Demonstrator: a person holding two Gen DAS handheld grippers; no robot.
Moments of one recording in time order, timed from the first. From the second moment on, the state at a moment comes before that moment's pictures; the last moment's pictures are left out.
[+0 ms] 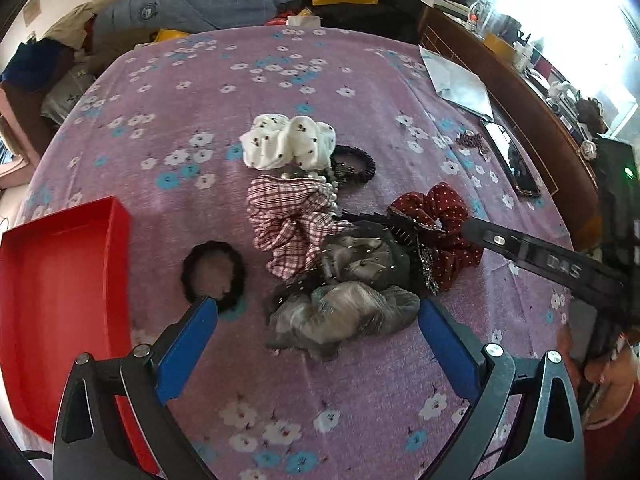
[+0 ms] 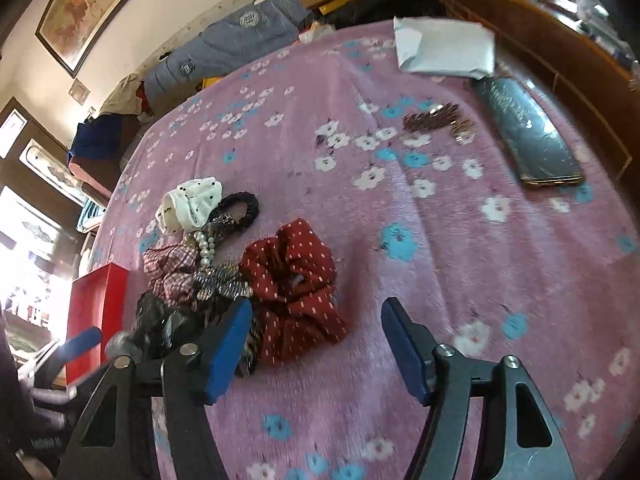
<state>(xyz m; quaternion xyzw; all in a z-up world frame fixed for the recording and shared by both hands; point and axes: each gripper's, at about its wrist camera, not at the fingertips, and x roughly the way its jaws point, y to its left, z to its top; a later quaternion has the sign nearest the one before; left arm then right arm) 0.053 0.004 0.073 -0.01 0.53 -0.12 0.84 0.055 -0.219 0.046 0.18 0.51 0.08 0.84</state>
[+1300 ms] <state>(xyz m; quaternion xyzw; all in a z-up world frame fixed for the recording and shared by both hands) -0.010 0.255 0.159 -0.12 0.49 -0.01 0.86 0.018 -0.082 0.147 0.17 0.46 0.16 0.86</state>
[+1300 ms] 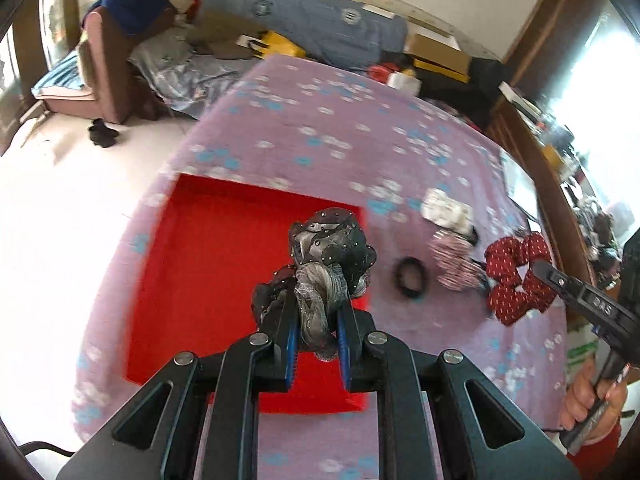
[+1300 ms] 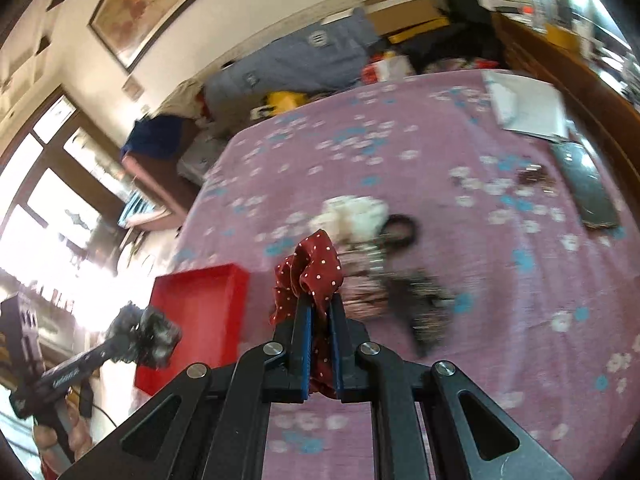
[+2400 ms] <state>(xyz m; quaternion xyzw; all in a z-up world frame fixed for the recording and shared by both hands) 0.075 0.367 0.095 -0.10 0.53 0.06 0.84 0.111 0.131 0.048 0.10 0.55 0.19 0.81</state>
